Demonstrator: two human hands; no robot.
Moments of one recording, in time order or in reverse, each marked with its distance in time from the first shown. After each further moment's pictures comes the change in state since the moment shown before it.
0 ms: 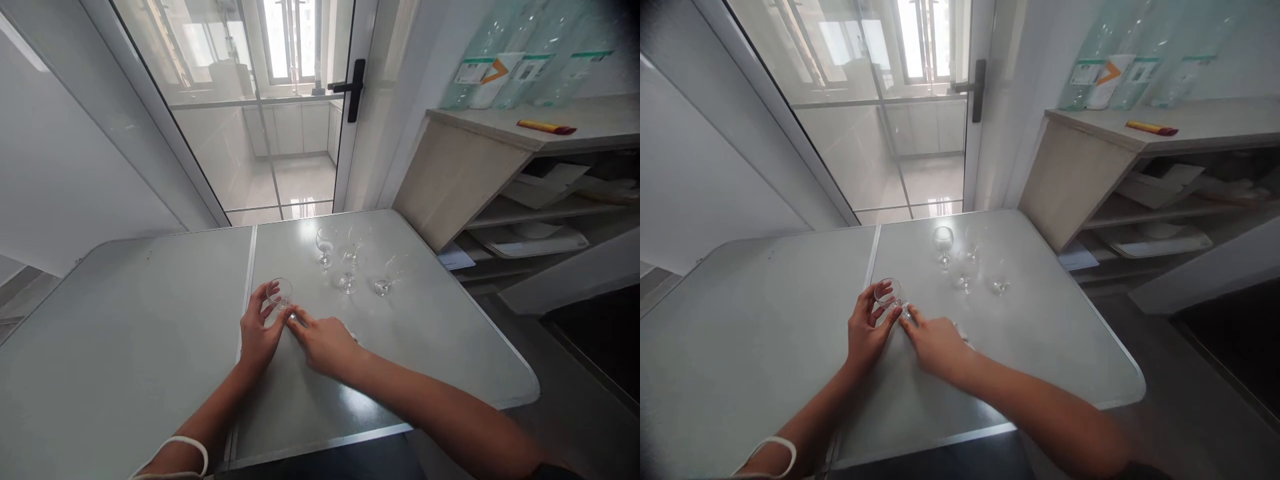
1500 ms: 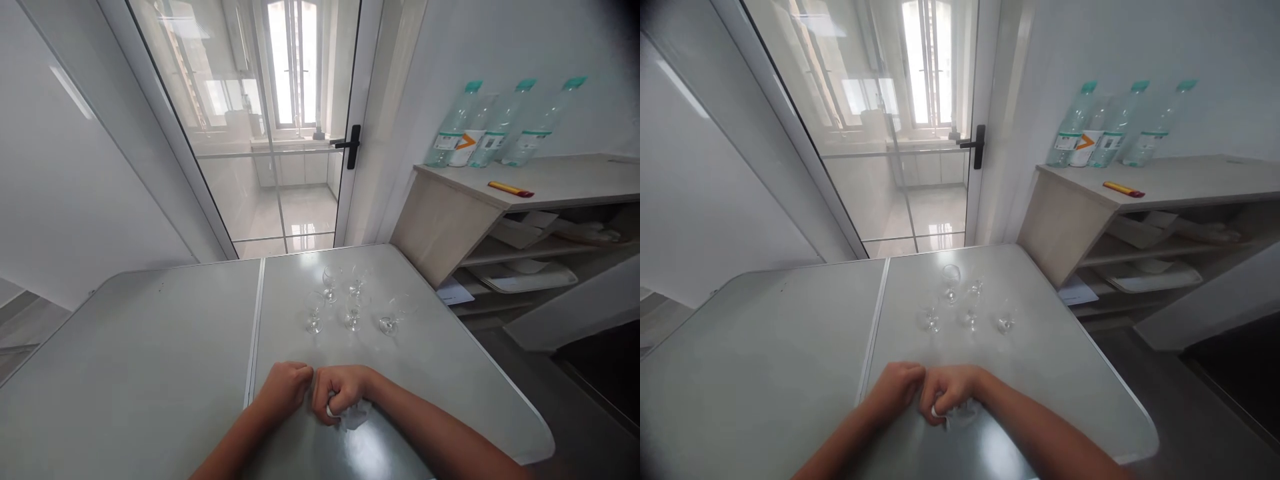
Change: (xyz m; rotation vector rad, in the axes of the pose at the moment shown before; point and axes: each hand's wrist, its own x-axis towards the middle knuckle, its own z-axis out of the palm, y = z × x) left_hand -0.010 -0.030 -0.005 0.675 -0.843 0.183; right_hand 0.041 0.057 0.029 1.168 -0.689 -0.848
